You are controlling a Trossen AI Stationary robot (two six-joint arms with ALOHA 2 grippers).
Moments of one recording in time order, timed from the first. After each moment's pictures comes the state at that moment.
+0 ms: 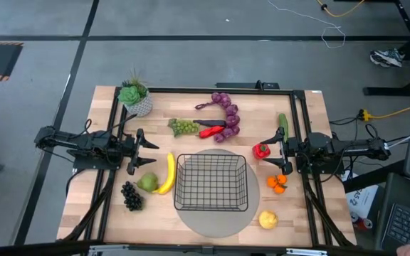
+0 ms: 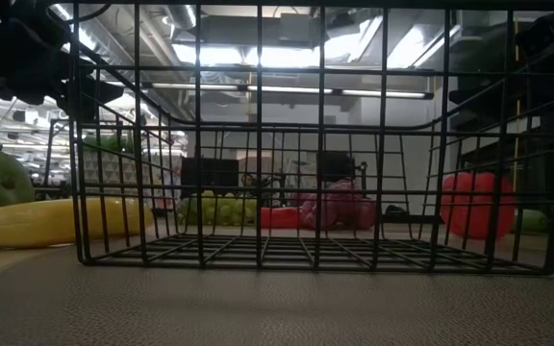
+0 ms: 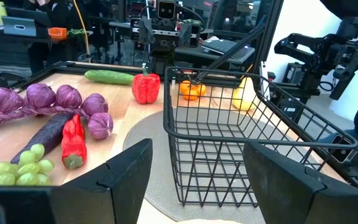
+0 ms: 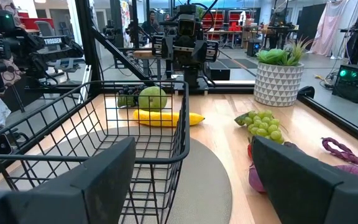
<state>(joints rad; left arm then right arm) -0.16 0.01 0.01 0.04 -0.12 -0.12 0.07 0.06 0.01 0.03 0.01 0.02</state>
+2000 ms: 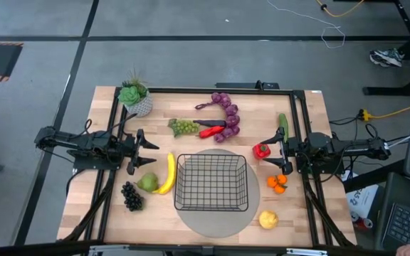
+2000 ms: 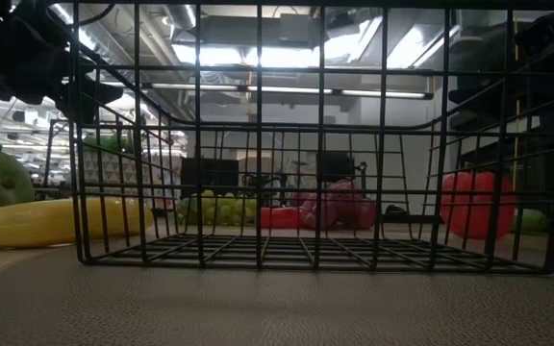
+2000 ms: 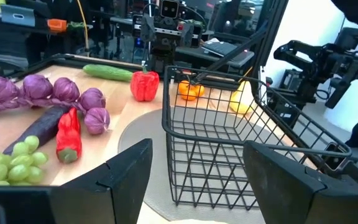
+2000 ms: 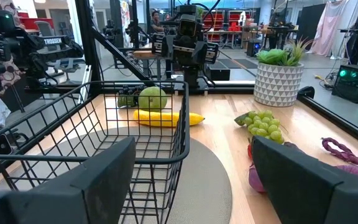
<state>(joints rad) -0.16 0.01 0.01 0.04 -0.12 -0.19 0.07 0.06 0.01 0.03 0.01 0.02</state>
